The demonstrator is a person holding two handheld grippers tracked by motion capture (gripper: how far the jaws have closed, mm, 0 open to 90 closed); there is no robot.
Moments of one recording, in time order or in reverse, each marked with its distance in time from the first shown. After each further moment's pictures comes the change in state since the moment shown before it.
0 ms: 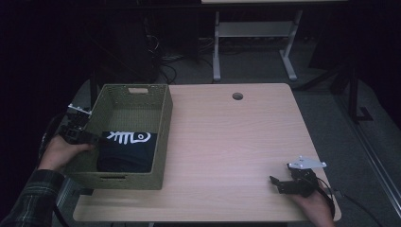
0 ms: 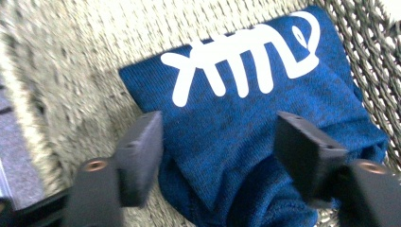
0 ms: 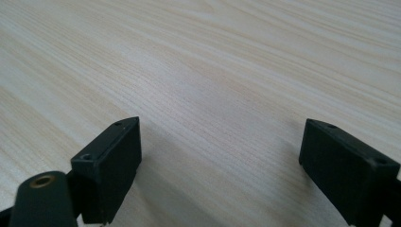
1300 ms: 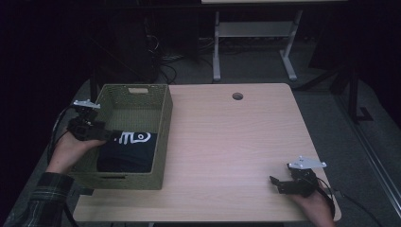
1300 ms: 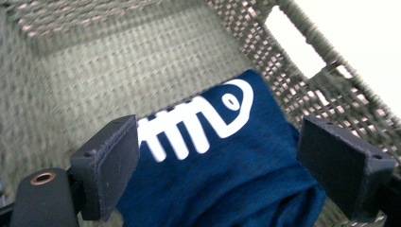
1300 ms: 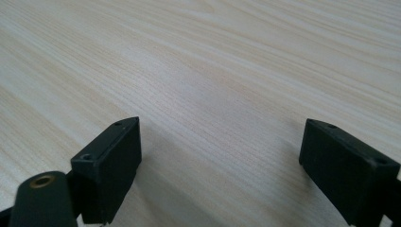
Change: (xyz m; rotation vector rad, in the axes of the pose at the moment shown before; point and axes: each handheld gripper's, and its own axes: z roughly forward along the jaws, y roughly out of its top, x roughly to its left) left arm -0.060 0.019 -0.016 -0.192 -0.008 0.128; right arm 0.000 0.000 0.000 -0.002 0.000 -0.005
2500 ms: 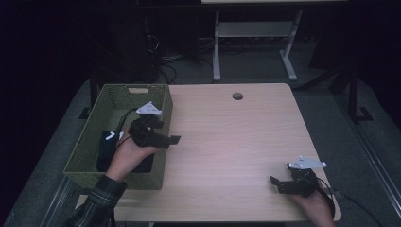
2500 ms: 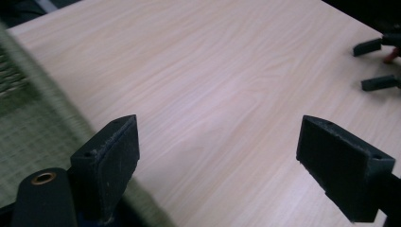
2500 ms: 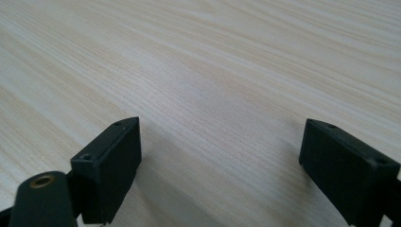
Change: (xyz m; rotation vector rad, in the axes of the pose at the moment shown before) left arm -0.145 0.042 0.059 -0.103 -0.193 0.214; right arm 0.000 0.000 0.000 -0.001 0.001 -0.001
